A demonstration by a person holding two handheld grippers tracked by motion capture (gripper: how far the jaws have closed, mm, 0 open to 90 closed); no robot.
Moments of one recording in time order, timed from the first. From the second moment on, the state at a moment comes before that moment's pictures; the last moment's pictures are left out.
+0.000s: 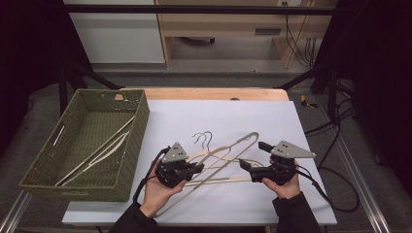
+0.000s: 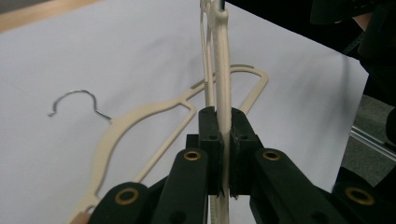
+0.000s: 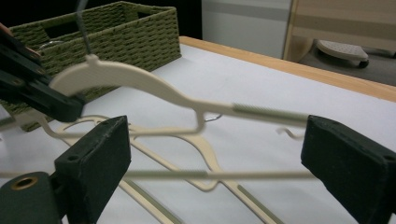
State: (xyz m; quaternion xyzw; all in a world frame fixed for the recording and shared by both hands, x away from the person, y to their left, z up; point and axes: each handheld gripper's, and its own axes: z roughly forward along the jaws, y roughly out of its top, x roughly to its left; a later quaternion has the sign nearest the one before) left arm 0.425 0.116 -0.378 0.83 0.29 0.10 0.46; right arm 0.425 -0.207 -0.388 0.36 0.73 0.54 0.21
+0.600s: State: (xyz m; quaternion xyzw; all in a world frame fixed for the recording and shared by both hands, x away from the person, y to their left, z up) left arm 0.427 0.188 -0.293 0.81 0.28 0.17 0.48; right arm 0.418 -0.231 -0.396 0.38 0.73 0.51 0.23
